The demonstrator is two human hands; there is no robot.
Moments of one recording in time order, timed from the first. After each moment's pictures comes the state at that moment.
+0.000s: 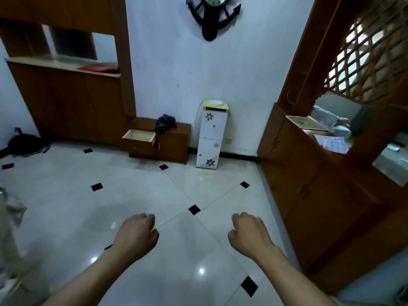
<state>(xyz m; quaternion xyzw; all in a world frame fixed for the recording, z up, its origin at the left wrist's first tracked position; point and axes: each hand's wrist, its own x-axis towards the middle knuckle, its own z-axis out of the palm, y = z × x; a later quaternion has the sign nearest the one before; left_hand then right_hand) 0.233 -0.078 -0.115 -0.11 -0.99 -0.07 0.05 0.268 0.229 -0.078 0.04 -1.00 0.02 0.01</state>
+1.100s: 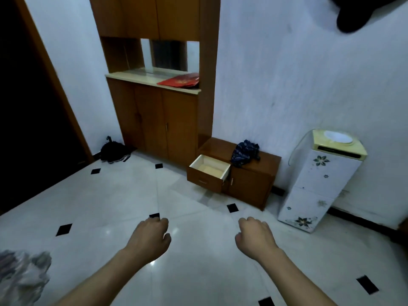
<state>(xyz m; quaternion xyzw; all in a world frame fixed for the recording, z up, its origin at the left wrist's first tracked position) -0.385 -0.277 -0.144 0.06 -1.00 -0.05 0.03 -0.483 0.005 -0.139 0.21 -0.97 0.04 -0.05</state>
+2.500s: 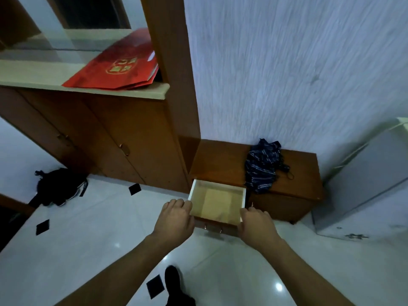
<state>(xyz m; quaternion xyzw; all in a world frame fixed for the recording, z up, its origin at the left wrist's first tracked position) -1.179 -0.508 -0.227 -0.11 -0.99 -0.07 -0.01 -1.189 -0.263 -0.249 0.10 -0.98 0.09 -0.14</state>
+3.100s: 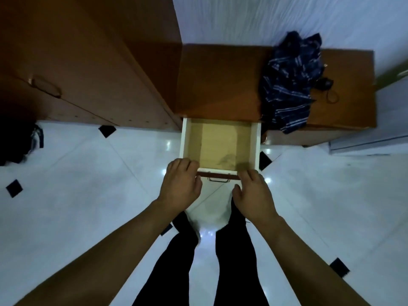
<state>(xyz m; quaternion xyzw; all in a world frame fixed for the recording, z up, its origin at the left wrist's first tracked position) -1.336 -0.546 -0.458 -0.16 -0.97 -0.14 -0.11 -1.285 -0.335 -0.466 -0.06 -0.95 0.24 -0.18</state>
